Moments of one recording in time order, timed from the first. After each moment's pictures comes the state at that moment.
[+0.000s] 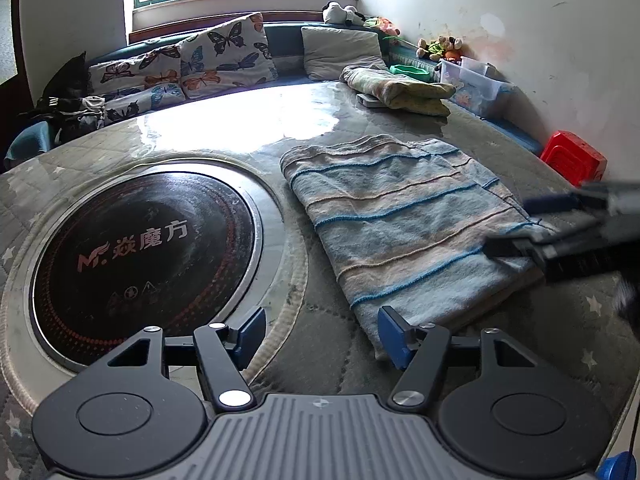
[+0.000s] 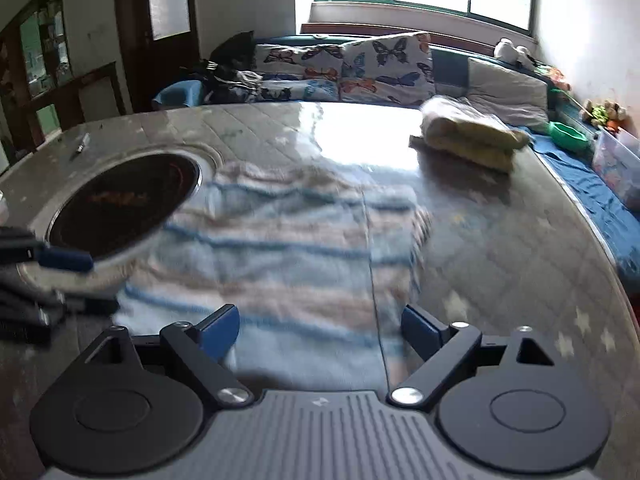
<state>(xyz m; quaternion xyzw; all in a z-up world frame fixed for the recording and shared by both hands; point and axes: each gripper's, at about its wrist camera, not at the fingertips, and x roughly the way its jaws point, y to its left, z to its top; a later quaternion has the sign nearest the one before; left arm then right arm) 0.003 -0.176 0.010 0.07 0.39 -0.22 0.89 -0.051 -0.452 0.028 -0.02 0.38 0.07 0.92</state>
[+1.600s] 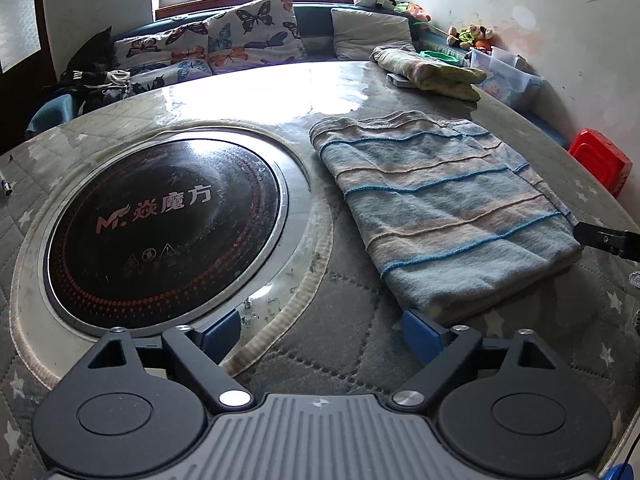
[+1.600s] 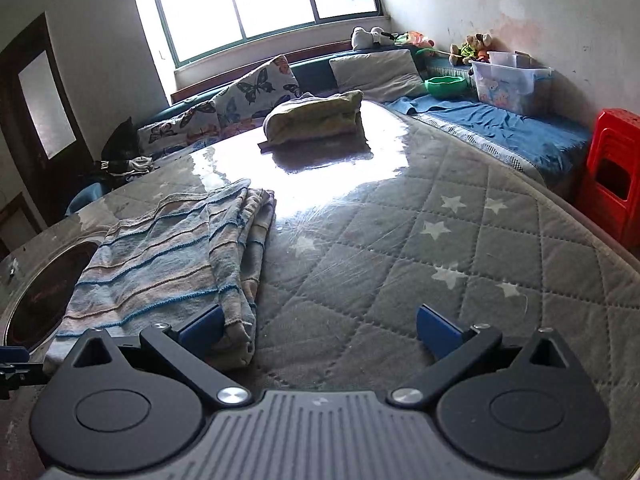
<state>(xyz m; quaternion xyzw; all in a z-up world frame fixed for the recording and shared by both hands) 0.001 -0.169 0.000 0.06 0.42 -0.18 0.89 -0.113 -0.528 0.002 0.15 0.31 -0.09 0.93</state>
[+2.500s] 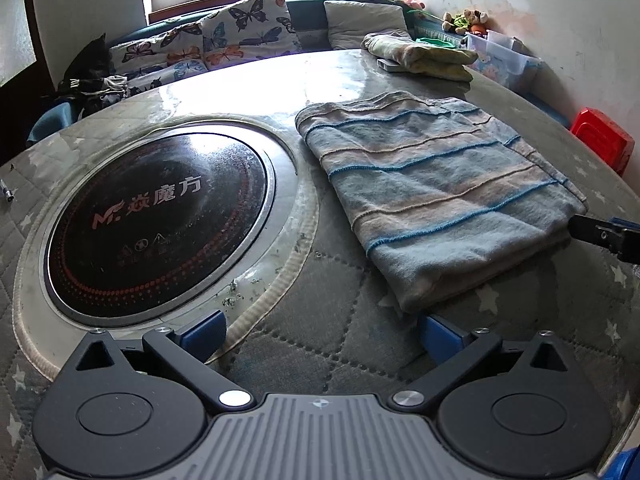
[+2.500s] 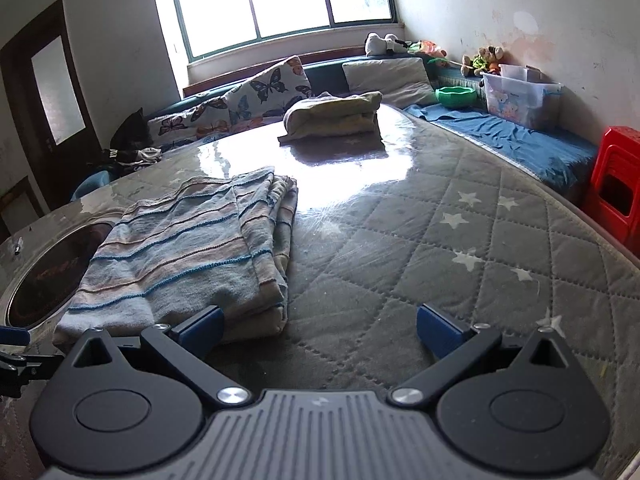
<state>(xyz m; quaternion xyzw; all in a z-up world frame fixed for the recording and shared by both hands) -0.010 -0.182 -0.007 0.09 0.42 -0.18 0.88 -0.124 -0.503 0.001 0.12 0.31 -0.08 0.94</state>
